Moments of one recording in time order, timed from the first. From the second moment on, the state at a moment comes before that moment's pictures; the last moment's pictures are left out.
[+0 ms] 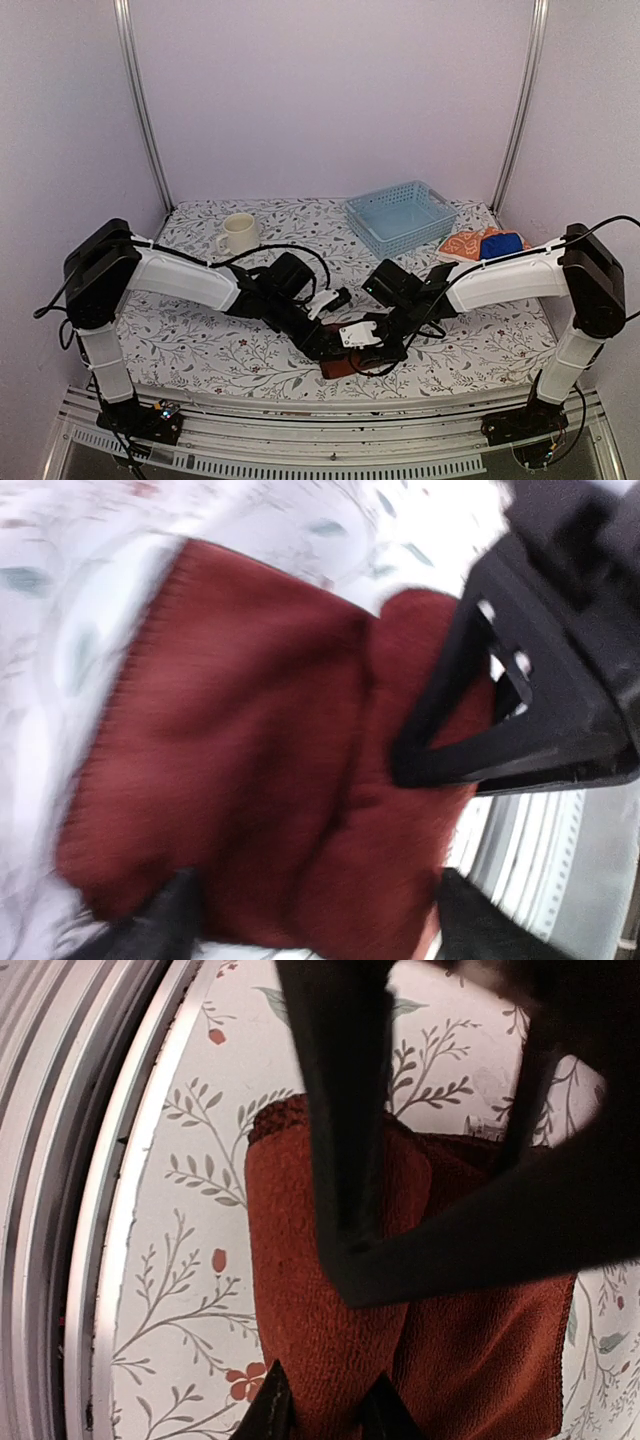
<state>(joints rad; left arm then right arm) -0.94 1.90 1.07 -0.12 0.50 -0.15 0.98 1.74 1.01 -0.42 -0.27 -0.81</state>
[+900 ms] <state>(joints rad) -0.95 1.10 0.59 0.34 -0.49 -0.17 0.77 2.13 1.45 -0.97 -0.76 -0.76</state>
